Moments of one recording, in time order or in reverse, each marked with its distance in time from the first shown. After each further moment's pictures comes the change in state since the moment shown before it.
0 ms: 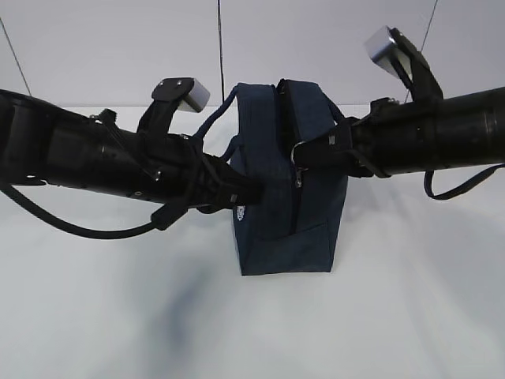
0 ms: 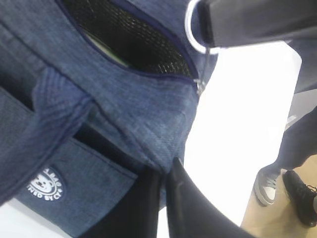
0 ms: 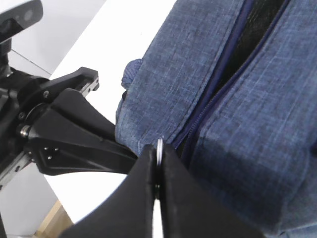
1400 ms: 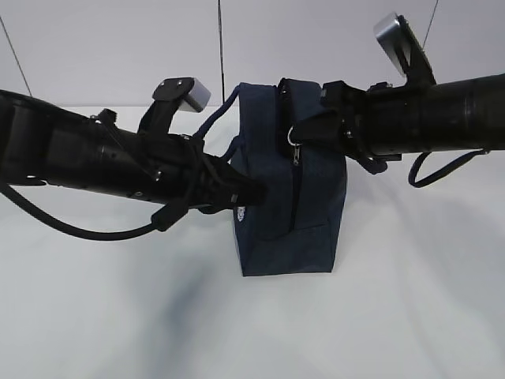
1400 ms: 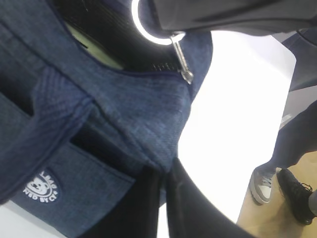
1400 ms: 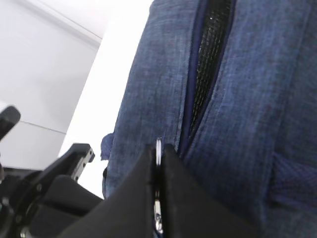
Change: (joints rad) left arm 0.000 0.000 0.000 -0.004 0.018 0.000; right arm 0.000 0.058 -0.059 0.131 -0.058 0.196
